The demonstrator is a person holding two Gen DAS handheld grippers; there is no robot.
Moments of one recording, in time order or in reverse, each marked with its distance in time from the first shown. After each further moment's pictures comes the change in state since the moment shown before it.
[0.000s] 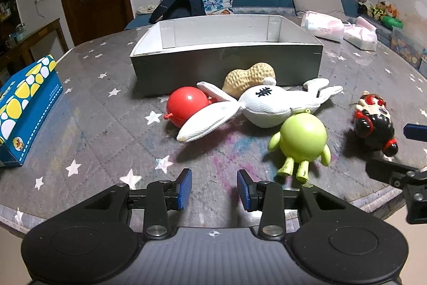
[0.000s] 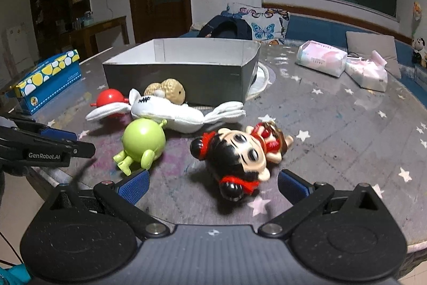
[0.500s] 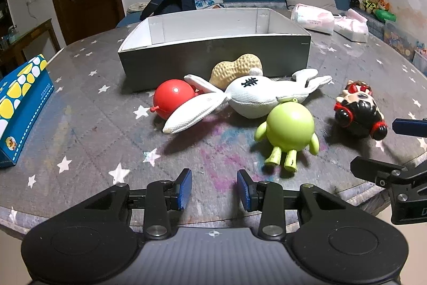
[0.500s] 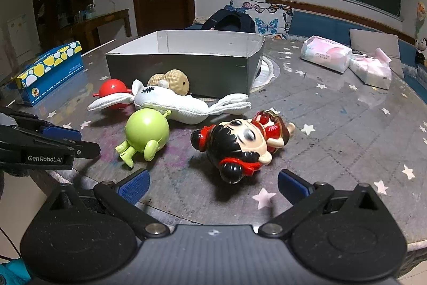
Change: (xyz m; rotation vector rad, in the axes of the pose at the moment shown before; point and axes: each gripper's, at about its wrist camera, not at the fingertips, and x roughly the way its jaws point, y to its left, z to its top) left arm 0.001 -0.007 -0.005 0.021 0.018 -0.024; right arm 0.003 0.005 -0.004 -0.019 0.028 0.006
